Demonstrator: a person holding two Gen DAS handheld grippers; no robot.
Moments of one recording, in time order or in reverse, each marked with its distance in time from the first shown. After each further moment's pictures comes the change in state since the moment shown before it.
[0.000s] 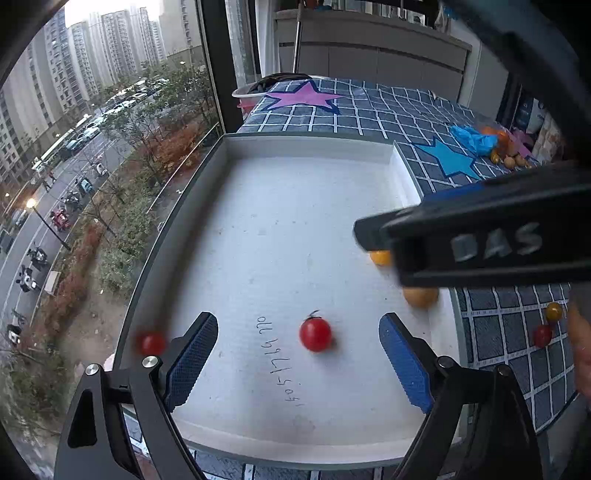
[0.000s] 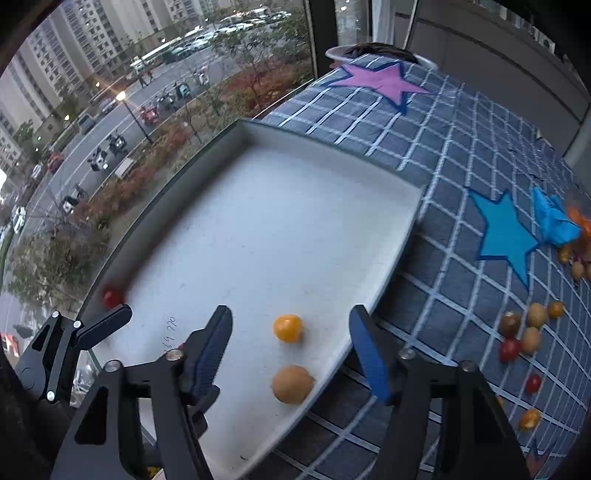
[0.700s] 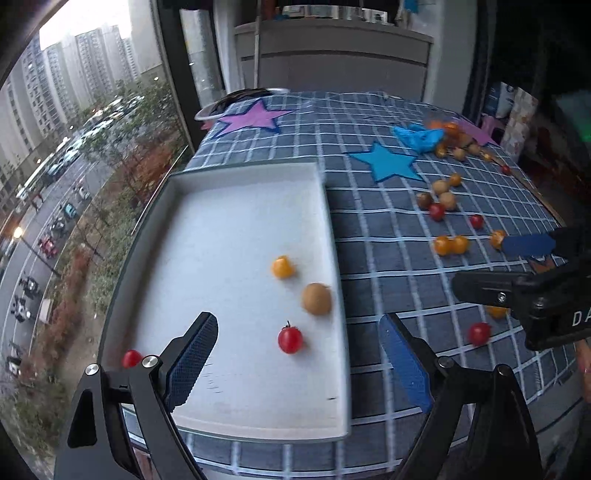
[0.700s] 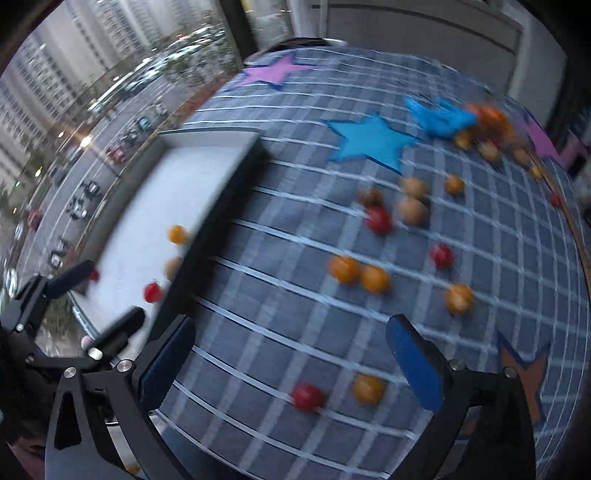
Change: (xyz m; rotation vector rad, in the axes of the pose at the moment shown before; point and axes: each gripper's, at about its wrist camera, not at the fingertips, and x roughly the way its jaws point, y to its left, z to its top) left arm -0.039 -0.070 0.010 0.106 -0.028 -0.054; right arm -0.069 -0.110 -0.105 0.236 -0.024 -0.043
